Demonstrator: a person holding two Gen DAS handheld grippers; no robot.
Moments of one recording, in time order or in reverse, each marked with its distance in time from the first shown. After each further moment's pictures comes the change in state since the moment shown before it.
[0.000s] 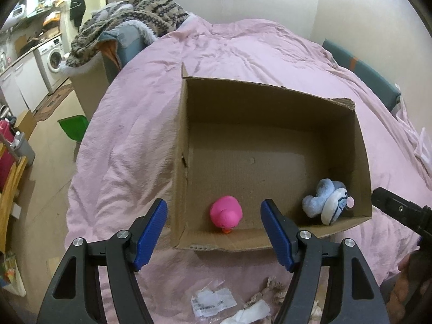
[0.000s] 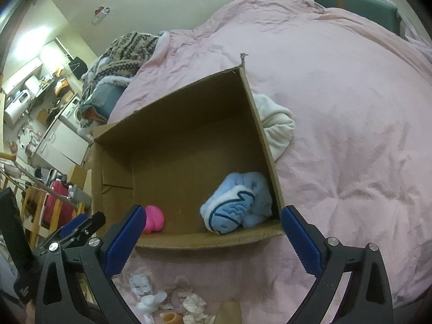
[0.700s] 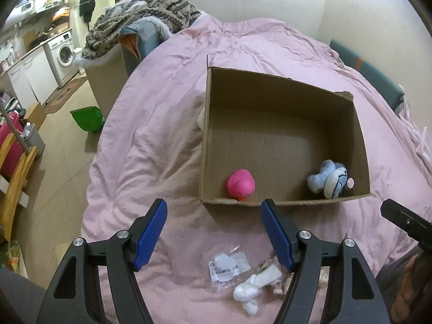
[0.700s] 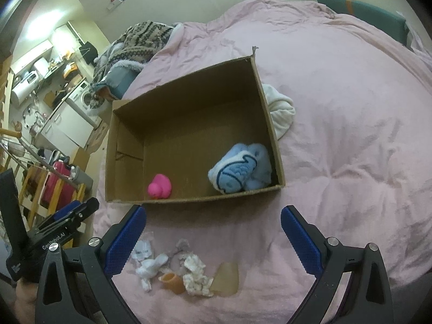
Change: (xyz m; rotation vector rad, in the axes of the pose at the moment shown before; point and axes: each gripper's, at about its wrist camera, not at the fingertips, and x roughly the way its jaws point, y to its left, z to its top) left arm -0.038 0.017 -0.032 -0.023 0.021 0.039; right arm -0.032 0.010 -0.038 -0.089 0.031 0.005
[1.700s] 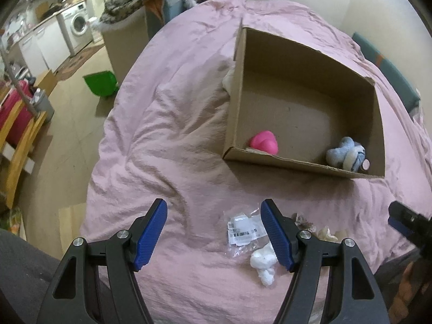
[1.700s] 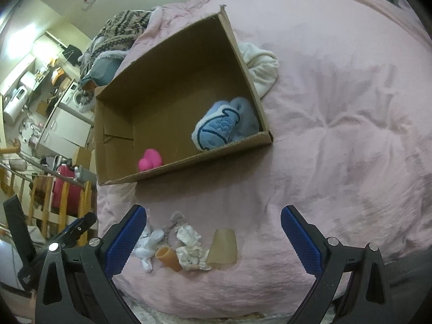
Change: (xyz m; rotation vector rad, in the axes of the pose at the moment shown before) left arm 0.007 0.026 -0.032 -0.111 0.144 0.043; right arm 0.017 -0.029 -0.023 0.149 0.144 0.037
